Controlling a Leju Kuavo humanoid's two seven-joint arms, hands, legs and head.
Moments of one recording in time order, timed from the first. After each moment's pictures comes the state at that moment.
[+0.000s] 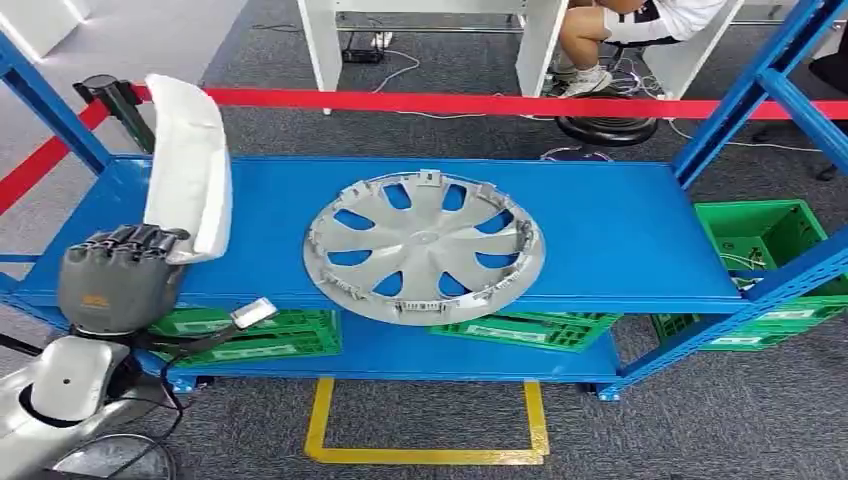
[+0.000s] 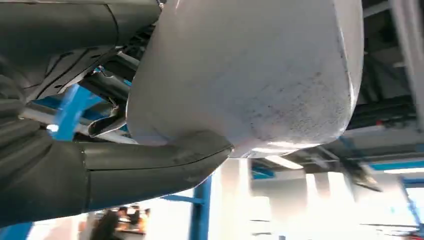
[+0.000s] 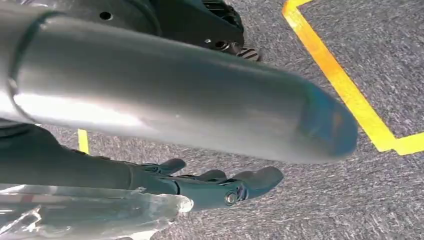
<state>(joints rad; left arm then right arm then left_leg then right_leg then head) -0.33 0.54 -0.75 -1.59 -1.57 0.62 0.60 0.02 -0.04 -0.05 -0.16 -0.38 0.00 -0.25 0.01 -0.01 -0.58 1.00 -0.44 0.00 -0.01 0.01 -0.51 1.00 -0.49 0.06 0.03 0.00</state>
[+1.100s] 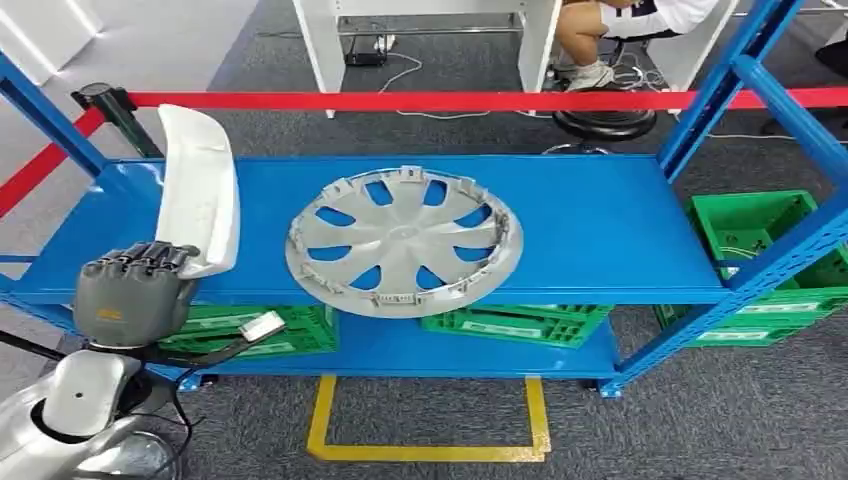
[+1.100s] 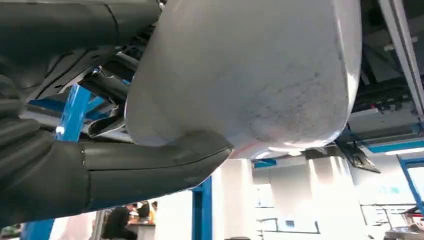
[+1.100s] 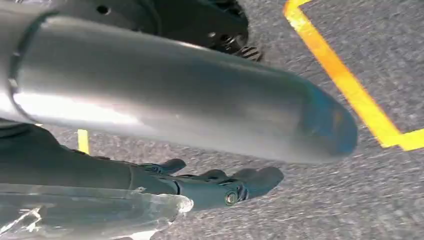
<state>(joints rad) -0.26 0.53 -0.74 -1.60 -1.57 0.58 0.64 0.02 -0.04 -0.05 -0.16 -0.38 -0.02 -0.25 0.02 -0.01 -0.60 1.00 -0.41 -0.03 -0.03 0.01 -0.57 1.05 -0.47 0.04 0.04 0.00</state>
